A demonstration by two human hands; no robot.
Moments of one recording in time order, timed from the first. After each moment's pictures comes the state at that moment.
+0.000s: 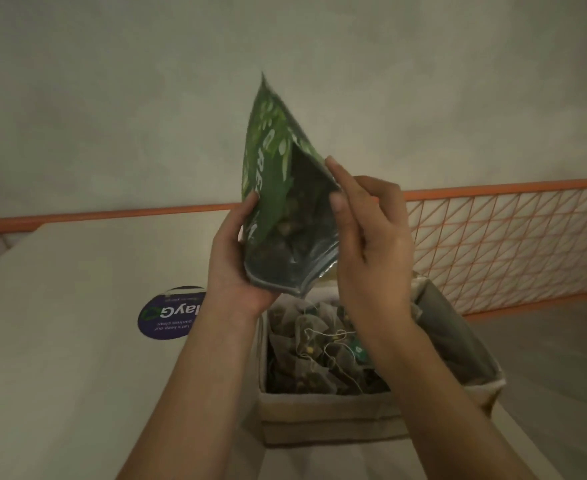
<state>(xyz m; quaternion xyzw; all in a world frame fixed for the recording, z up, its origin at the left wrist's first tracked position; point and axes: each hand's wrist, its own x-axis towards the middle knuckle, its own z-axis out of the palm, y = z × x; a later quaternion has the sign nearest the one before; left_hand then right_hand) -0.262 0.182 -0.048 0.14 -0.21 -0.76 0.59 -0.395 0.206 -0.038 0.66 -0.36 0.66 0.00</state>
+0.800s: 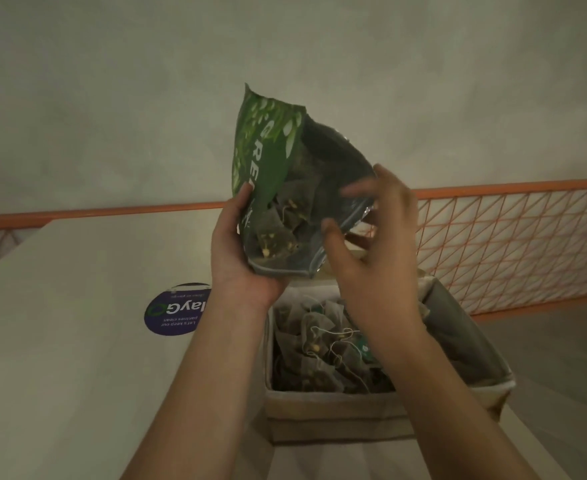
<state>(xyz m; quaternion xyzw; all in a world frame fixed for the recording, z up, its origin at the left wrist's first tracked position) -0.265 0.184 -0.041 0.13 -0.18 -0.73 0.64 -0.395 0.206 -0.047 0.66 -0.38 0.63 -0.13</state>
